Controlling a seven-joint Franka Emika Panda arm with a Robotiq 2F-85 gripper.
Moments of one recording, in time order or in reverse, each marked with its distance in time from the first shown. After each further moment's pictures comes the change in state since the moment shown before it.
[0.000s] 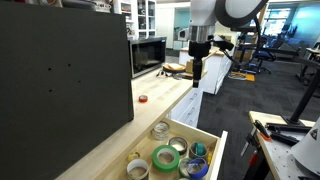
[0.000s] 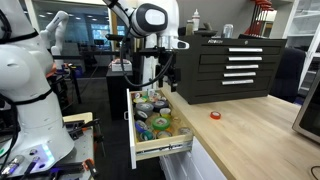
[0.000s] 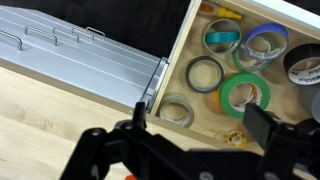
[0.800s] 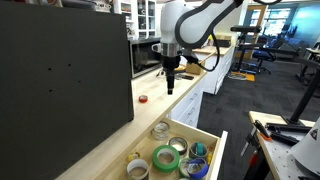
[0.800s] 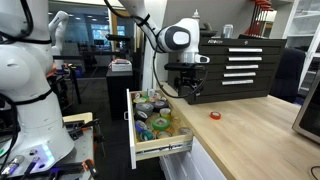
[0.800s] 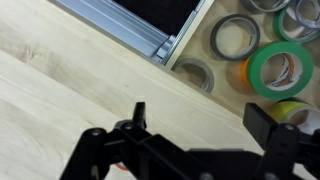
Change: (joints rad) arm -0.003 0.385 -0.004 0.309 0.000 0.113 -0.181
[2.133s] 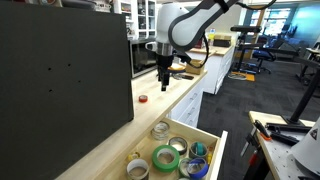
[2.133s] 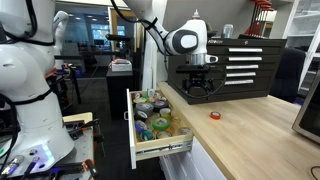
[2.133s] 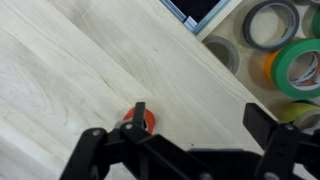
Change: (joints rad) arm -0.051 0.081 0.019 0.089 0.005 0.087 -0.233
